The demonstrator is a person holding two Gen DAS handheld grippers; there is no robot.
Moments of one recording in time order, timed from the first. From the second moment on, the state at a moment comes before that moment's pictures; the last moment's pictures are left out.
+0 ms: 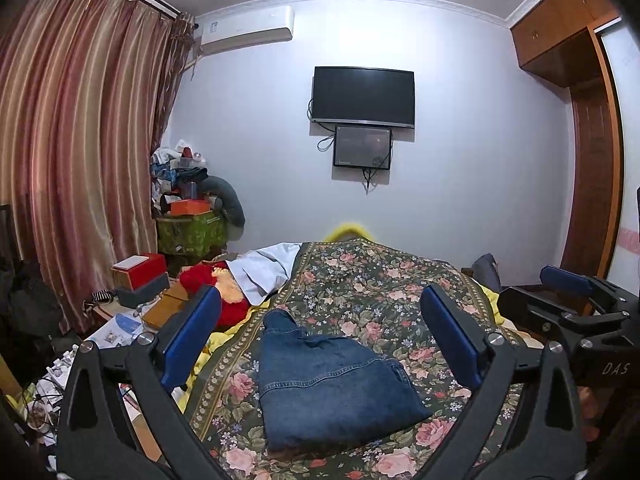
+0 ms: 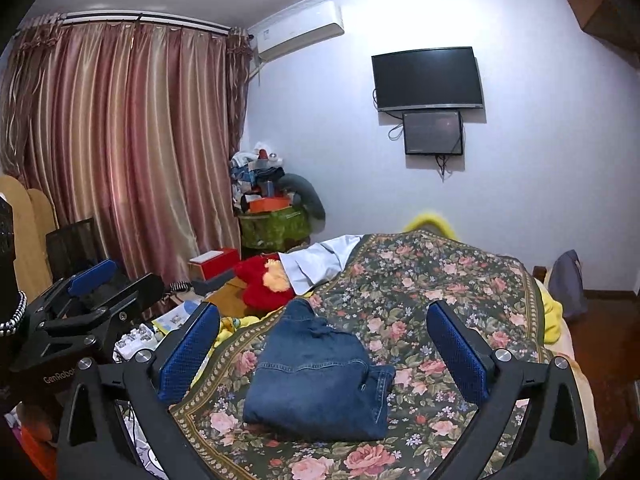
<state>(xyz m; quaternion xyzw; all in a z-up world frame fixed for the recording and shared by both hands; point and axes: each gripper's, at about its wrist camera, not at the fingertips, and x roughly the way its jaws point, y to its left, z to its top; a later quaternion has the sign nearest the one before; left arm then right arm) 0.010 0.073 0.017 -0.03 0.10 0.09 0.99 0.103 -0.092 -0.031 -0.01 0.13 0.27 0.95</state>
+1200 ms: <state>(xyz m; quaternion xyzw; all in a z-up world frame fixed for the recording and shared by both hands) 0.015 0.070 0.008 -0.05 0.11 0.09 0.99 0.107 -0.090 -0.037 -0.01 0.15 0.27 0.95</state>
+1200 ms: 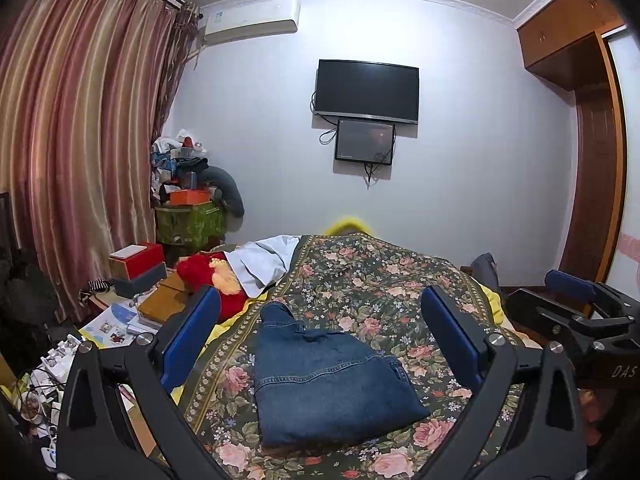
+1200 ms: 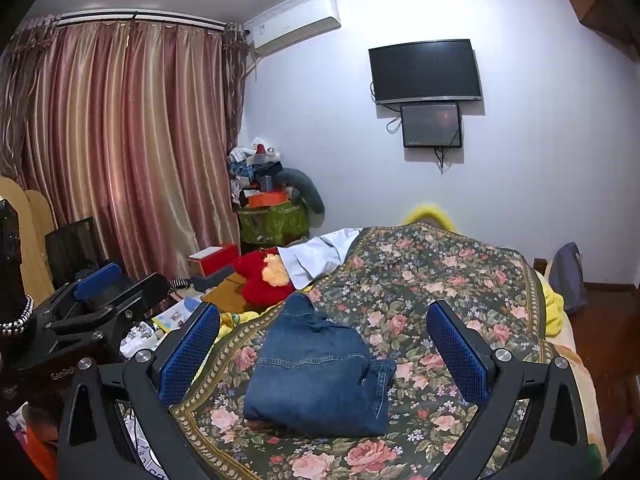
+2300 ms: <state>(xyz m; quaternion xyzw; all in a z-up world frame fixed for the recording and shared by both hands) 0.016 0.064 0.010 -0.04 0.12 0.05 0.99 0.103 -0.090 -0.032 0.00 0.14 0.27 0.95</state>
